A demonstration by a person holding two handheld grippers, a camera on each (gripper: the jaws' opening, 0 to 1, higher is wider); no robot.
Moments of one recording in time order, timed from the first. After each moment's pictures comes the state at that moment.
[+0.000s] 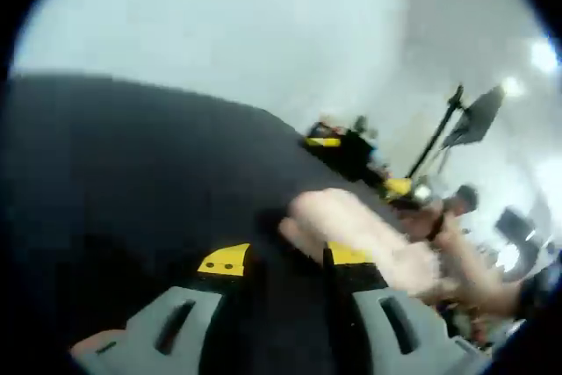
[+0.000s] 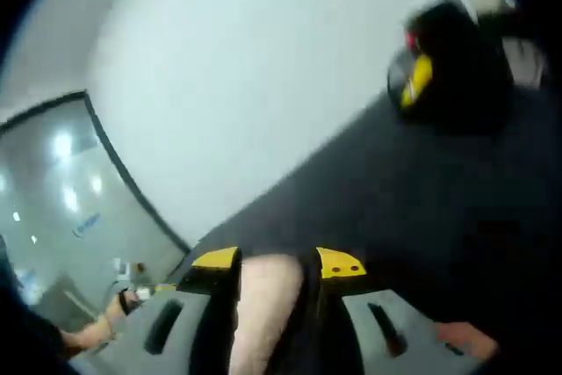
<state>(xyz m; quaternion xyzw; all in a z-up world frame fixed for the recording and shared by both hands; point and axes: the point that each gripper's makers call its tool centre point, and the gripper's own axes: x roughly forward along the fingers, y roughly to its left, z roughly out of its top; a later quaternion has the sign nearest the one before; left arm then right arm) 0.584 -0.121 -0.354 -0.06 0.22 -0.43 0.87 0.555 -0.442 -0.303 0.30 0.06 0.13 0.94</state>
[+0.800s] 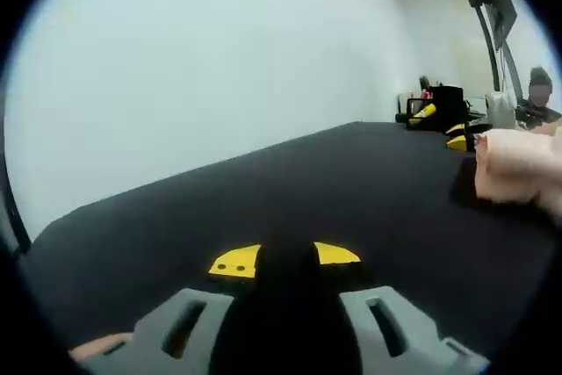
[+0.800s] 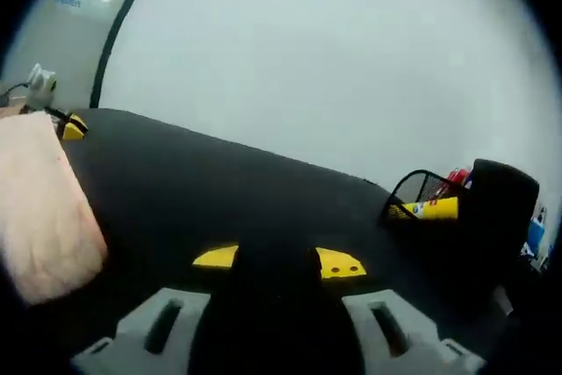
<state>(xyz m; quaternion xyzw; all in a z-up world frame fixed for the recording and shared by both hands) 0.716 -0.062 -0.395 0.11 0.10 -0.32 0.94 0.662 -0.477 -0.383 -0.17 0.08 0.01 0.98</state>
